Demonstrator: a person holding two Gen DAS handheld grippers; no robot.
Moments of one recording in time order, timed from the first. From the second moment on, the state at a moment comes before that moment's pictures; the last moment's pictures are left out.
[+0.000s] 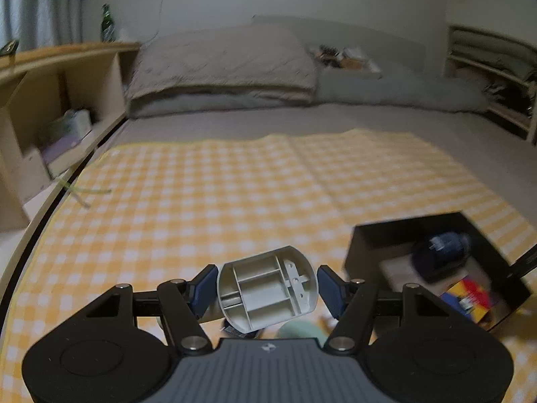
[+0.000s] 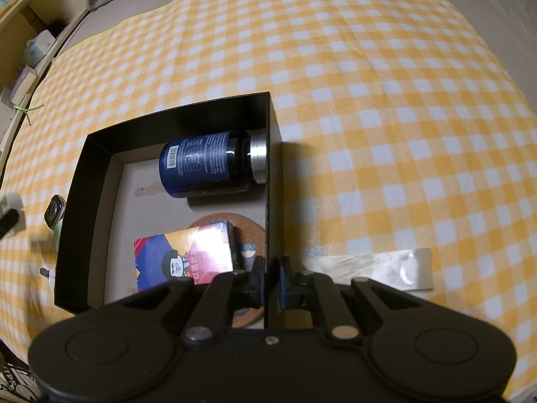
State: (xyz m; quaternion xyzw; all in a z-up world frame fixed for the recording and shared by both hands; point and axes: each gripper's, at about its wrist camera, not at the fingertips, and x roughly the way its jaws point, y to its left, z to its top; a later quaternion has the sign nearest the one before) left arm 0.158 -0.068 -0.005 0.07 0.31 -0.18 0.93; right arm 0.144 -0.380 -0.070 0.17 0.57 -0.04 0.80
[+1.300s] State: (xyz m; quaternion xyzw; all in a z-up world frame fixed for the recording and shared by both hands) left arm 0.159 -0.236 -0.036 0.23 0.31 -0.39 0.84; right arm 0.142 -0.380 -0.069 0.16 0.57 -0.03 0.81
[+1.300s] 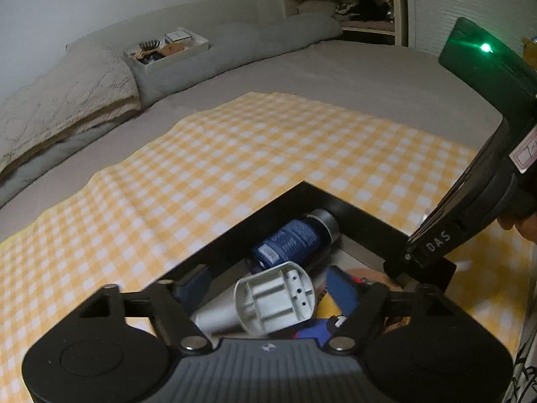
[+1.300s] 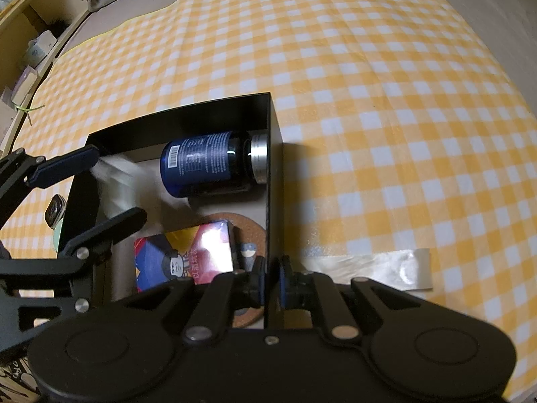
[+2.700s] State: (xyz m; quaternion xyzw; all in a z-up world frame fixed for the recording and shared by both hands) left arm 0.175 -0.240 -0.068 0.04 0.52 -0.41 0.74; right arm 0.138 -0.388 -0.052 0.18 0.54 -0.03 0.82
